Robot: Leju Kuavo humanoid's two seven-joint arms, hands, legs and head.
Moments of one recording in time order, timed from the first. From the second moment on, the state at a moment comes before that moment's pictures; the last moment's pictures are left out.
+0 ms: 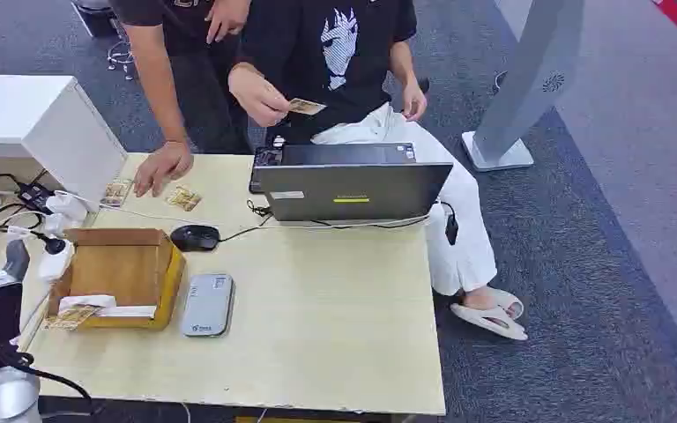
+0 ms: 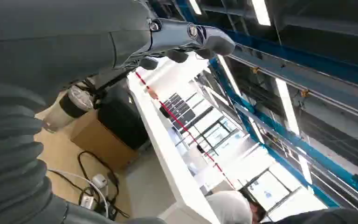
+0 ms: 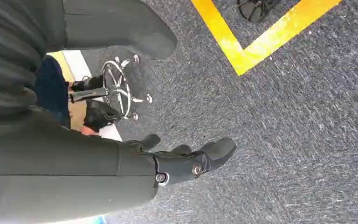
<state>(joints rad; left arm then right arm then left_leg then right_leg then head) -0.04 0.01 0.29 -1.77 -0.69 0.55 -0.34 -0.02 0.07 -0.41 -0.21 0.16 -0.50 0.10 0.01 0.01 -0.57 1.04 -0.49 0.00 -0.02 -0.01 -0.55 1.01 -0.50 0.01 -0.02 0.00</state>
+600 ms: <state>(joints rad) -0.31 0.06 0.04 -1.40 -1.01 0.44 -0.11 -0.03 0.06 -0.42 -0.21 0.23 -0.46 0.13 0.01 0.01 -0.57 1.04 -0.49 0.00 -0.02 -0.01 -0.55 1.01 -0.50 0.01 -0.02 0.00</state>
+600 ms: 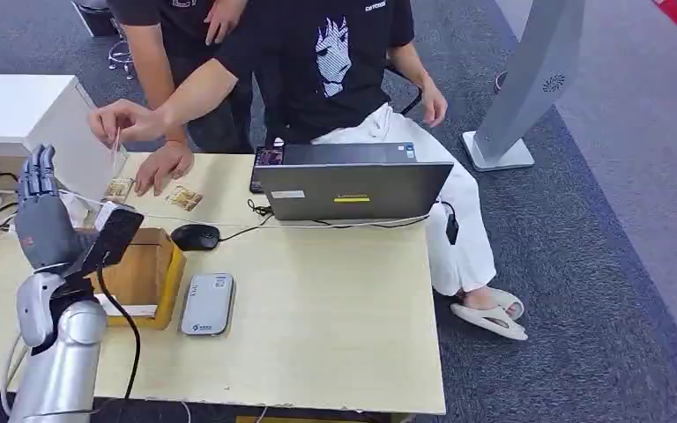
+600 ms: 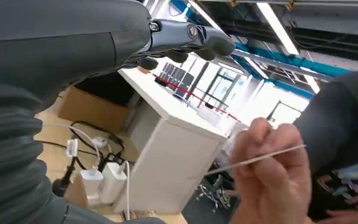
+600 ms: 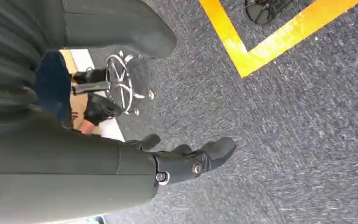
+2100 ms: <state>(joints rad) -0.28 0.10 -0.04 -1.34 -1.06 0.39 -0.08 -0.03 0.06 -0.42 -0.21 0.31 -0.44 0.12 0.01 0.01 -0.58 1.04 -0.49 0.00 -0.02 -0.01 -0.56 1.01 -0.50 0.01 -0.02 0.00</state>
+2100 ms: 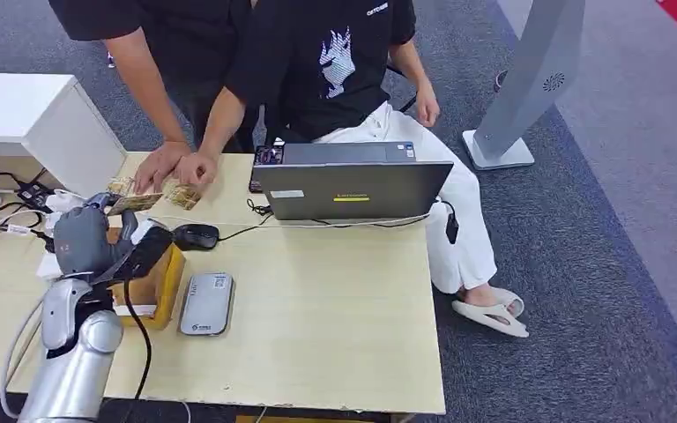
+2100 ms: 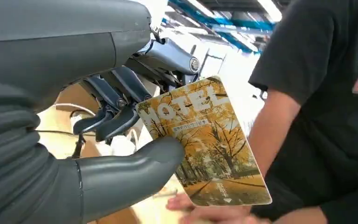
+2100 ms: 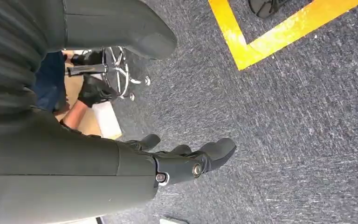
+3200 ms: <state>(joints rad) -0.26 0.17 -0.34 -1.38 -1.24 0.10 0.07 -0.02 0.07 -0.47 -0.21 0.31 -0.44 0.13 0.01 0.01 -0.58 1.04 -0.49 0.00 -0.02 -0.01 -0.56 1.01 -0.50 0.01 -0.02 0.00</state>
